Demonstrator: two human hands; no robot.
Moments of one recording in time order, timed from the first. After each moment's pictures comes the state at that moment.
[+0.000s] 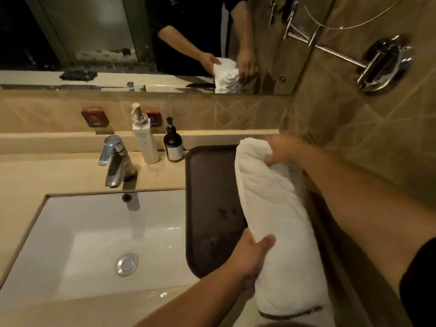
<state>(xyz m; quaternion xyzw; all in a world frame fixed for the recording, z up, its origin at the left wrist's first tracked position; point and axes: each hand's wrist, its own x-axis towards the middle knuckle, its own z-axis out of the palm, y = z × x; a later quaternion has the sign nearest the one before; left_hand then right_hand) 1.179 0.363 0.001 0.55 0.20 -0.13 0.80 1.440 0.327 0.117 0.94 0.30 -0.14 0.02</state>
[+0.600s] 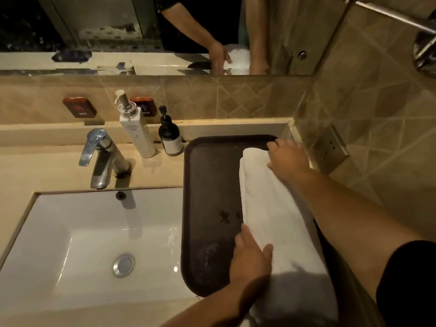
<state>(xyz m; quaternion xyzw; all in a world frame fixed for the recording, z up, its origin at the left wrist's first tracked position) 1.218 0.358 -0.042 0.83 0.28 -0.17 0.45 1.477 0.330 -0.010 0.96 0.27 0.02 0.10</state>
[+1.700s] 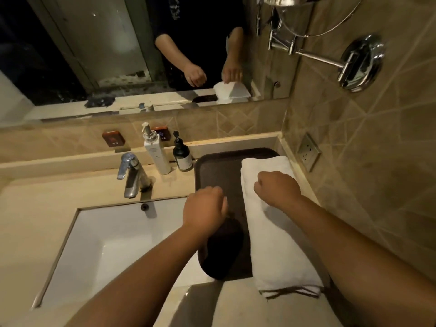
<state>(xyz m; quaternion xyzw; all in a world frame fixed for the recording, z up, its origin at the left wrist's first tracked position) 1.207 0.479 0.051 0.98 0.12 0.11 0.12 1.335 0.315 0.069 0.97 0.23 -0.05 -0.04</state>
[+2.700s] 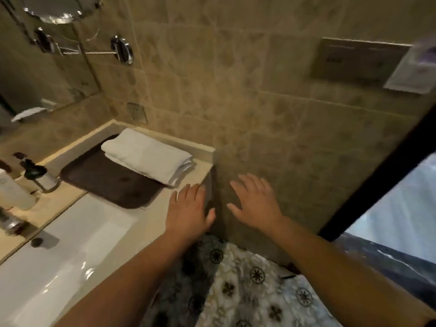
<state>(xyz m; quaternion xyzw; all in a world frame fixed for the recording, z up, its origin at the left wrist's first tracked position) 0.889 0.408 0.073 0.91 -0.40 0.08 0.07 0.788 0.234 0.088 0.99 -0.14 0.10 -0.03</state>
